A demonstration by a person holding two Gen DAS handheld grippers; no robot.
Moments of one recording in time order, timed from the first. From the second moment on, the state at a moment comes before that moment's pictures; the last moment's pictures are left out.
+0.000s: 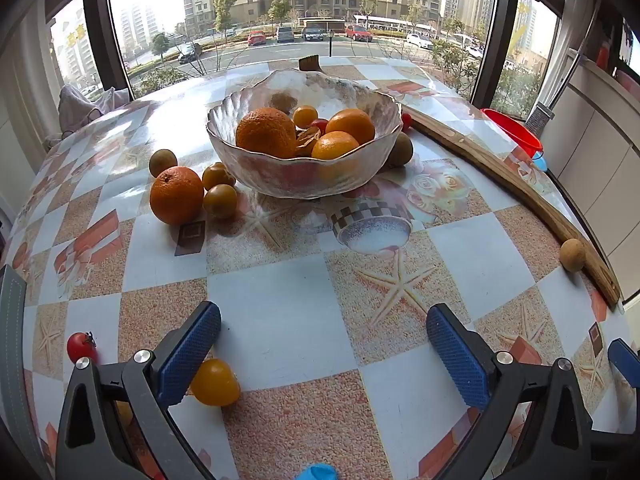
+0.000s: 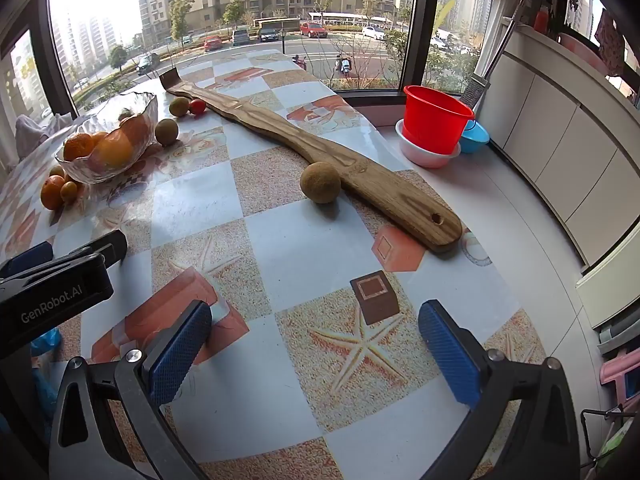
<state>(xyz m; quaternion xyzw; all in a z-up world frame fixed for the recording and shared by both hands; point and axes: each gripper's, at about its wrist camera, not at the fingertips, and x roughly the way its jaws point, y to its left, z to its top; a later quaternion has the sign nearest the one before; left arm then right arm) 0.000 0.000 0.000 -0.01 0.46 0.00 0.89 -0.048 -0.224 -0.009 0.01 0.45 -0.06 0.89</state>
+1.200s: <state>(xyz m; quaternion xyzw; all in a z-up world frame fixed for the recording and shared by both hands) -0.047 0.162 0.056 -0.06 0.60 0.09 0.79 -0.049 -0.125 0.041 0.03 0.62 0.08 0.78</state>
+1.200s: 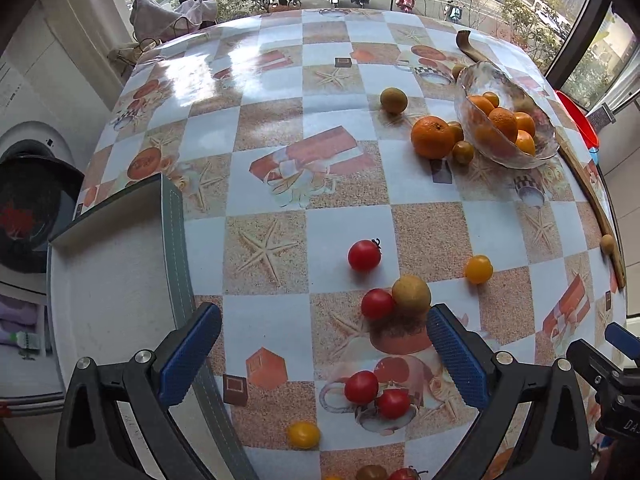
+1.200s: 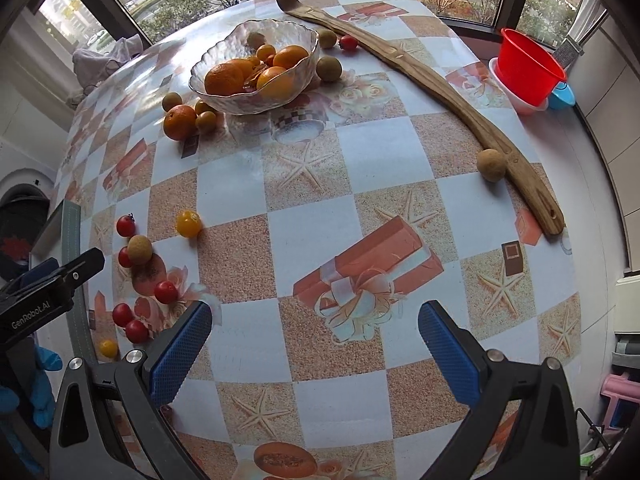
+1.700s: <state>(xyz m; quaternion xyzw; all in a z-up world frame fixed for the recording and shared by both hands) -0.035 0.184 0.047 -0.07 0.59 0.07 0.80 -0.057 -0.096 0.043 0.03 0.62 0.07 0.78</state>
